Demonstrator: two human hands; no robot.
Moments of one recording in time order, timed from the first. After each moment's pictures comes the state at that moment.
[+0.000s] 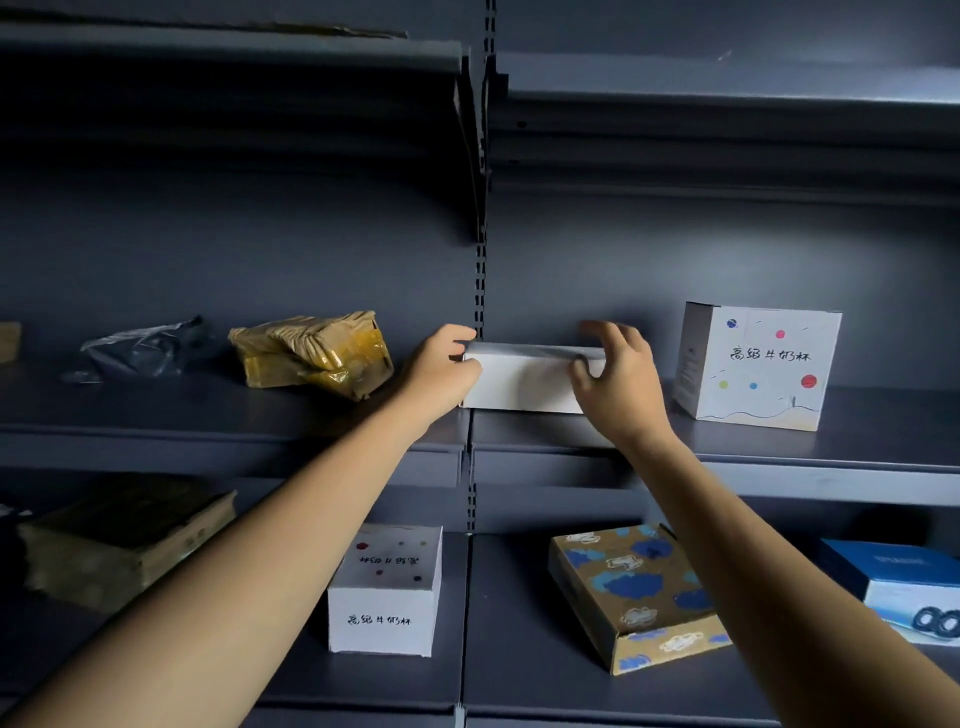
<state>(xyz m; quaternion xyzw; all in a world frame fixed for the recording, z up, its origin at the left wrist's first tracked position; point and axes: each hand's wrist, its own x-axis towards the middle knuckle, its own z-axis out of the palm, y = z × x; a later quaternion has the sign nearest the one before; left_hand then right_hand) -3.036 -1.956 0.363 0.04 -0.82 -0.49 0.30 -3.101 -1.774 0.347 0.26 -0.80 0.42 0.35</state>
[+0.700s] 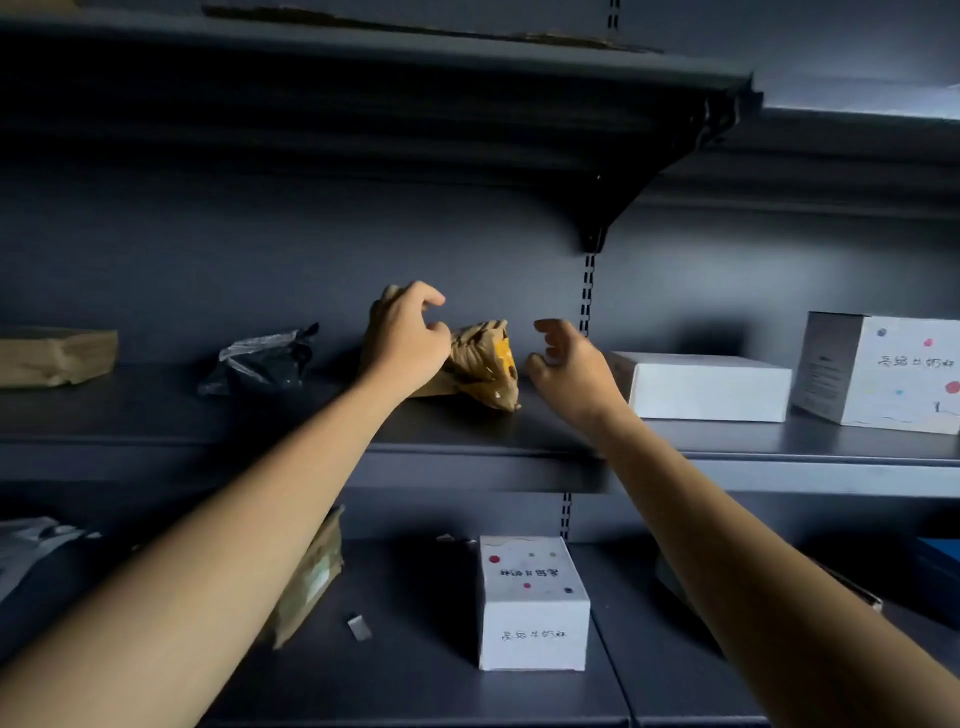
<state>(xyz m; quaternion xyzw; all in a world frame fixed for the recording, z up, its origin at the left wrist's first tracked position) -2.972 -2.154 0.385 0.06 -0.84 -0.29 0.45 -3.029 -1.979 0.362 0.27 -0.82 0.45 0.22</state>
